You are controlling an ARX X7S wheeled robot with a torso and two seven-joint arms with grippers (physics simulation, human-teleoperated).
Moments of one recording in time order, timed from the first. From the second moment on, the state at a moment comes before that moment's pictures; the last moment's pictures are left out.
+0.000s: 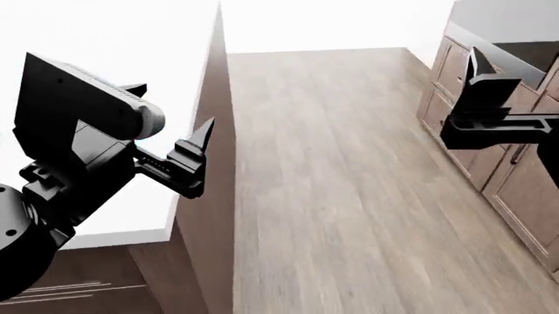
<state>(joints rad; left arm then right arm) -0.96 -0.80 0.22 0.66 -1.38 -1.09 -0.48 1.04 1.03 -0.19 -0.79 1.79 0.80 1.19</state>
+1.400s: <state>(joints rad) -0.97 -0.80 0.24 0.66 -1.37 -1.06 -0.51 1.00 1.06 -0.17 -0.80 1.79 0.77 1.18</state>
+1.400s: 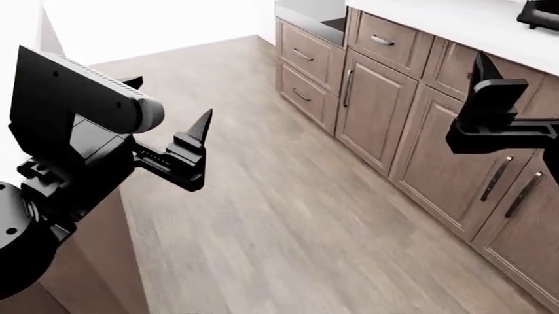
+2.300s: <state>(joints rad) -0.96 -0.80 0.25 0.66 -1.35 -1.04 -0.50 1.00 1.05 -0.19 -0.77 1.80 0.78 1.23</state>
